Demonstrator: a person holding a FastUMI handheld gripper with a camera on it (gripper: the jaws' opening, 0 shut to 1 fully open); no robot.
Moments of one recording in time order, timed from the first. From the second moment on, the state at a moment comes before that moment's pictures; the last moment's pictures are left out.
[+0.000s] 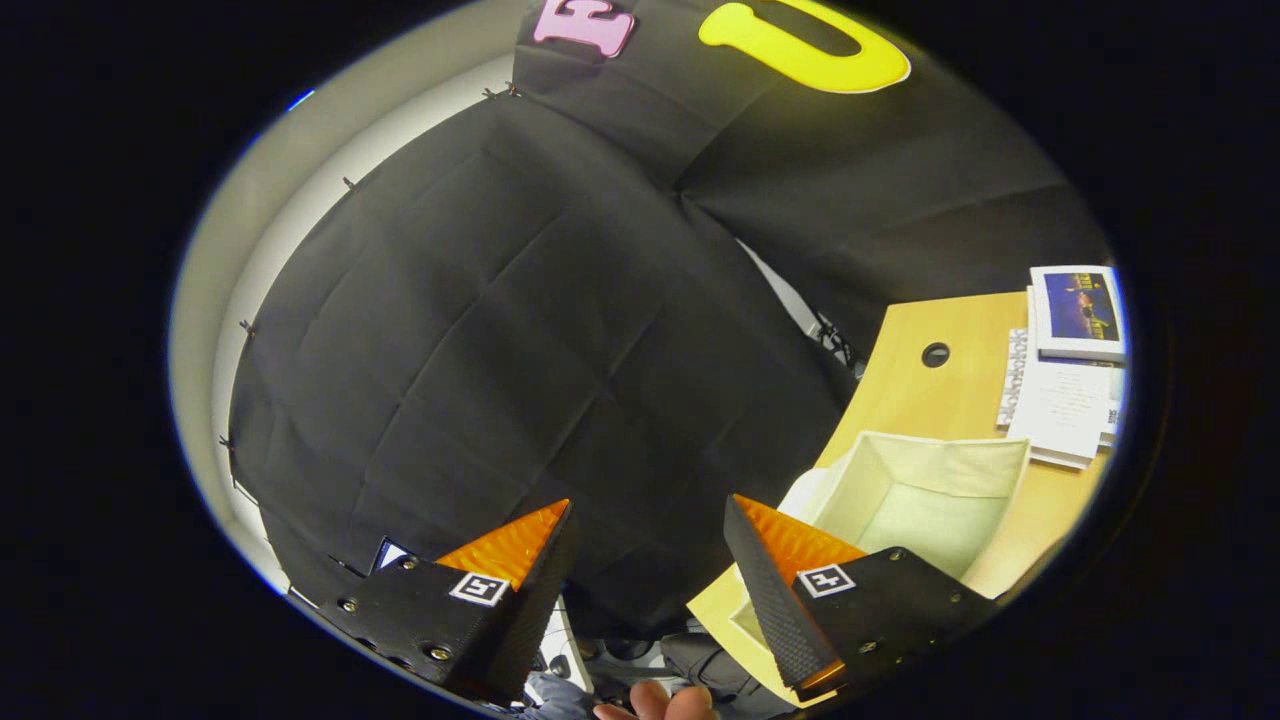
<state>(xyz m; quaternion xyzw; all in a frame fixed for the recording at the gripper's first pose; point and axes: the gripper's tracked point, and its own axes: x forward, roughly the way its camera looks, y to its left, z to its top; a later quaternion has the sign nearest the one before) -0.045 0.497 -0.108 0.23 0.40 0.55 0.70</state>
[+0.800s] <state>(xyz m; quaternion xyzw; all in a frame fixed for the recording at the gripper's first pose) 0.014 0.309 -0.166 0.14 0.33 0.39 0.85</state>
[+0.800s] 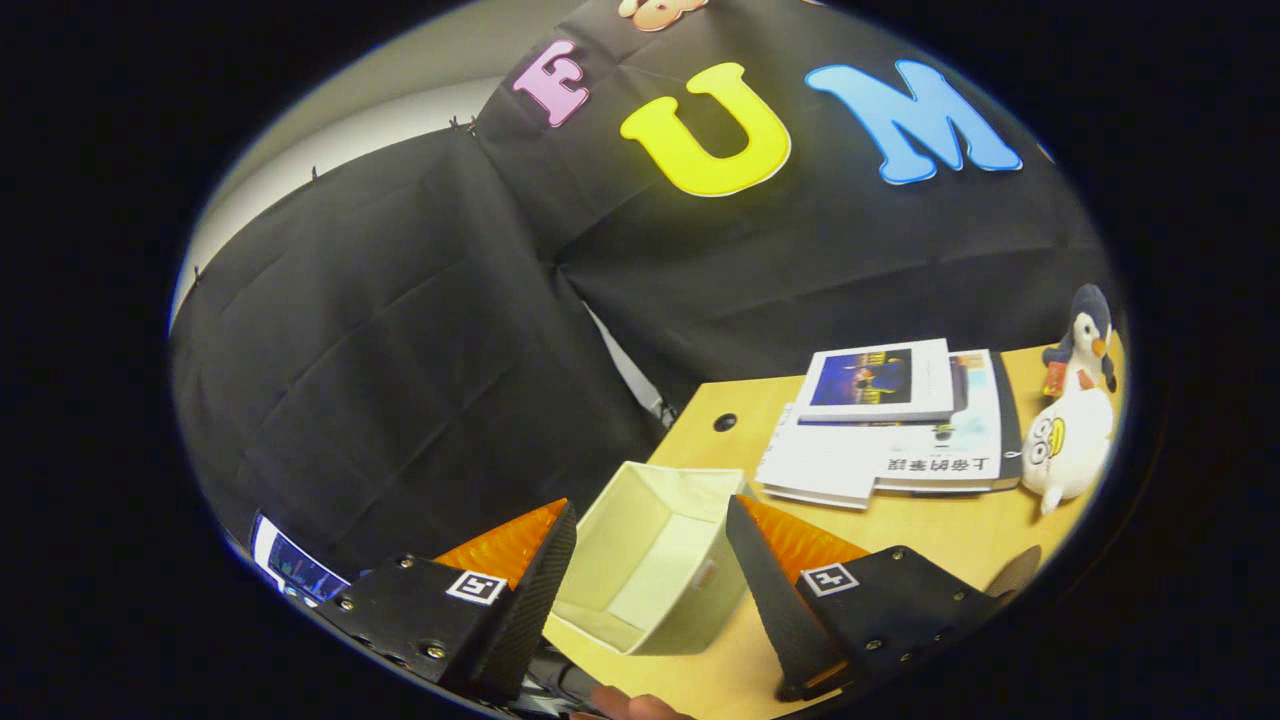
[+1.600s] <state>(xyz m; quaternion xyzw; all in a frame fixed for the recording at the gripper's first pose) -0.020 0.187 -0.295 0.06 0.41 0.28 0.87</state>
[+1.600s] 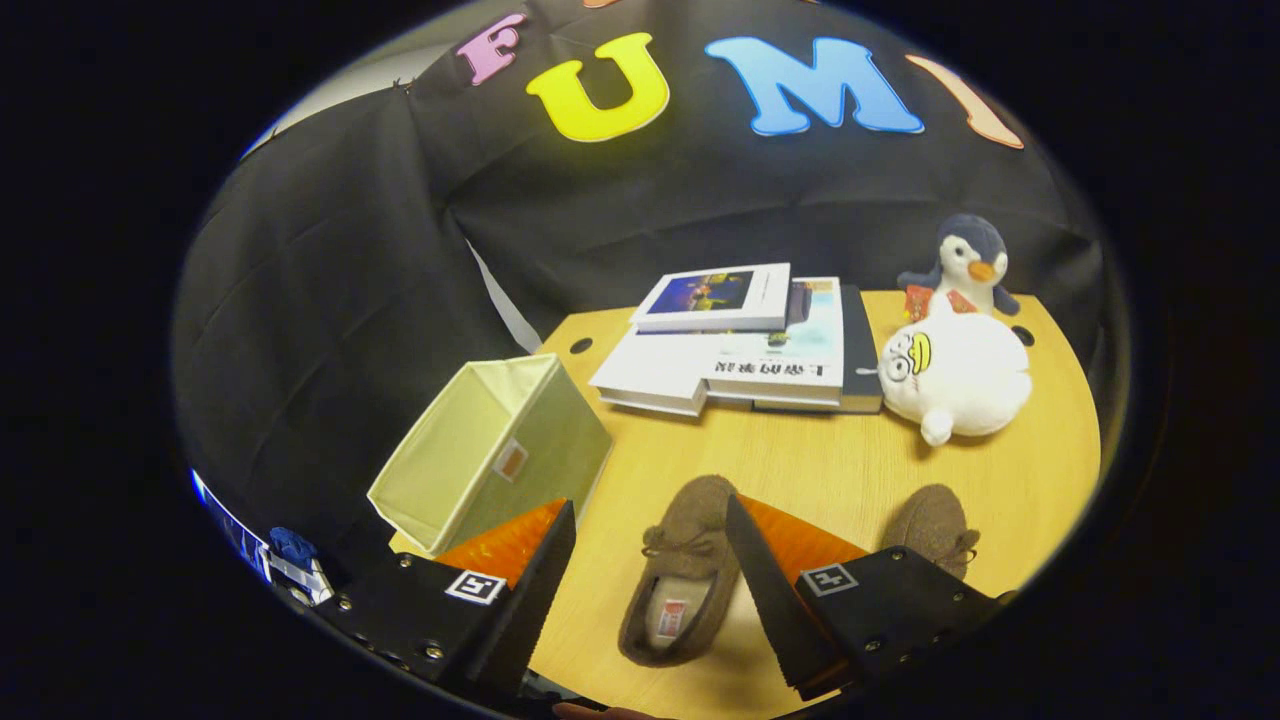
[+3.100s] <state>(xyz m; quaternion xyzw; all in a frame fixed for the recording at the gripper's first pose) -0.024 0.167 -0.432 -0.05 0.54 0.20 0.82</state>
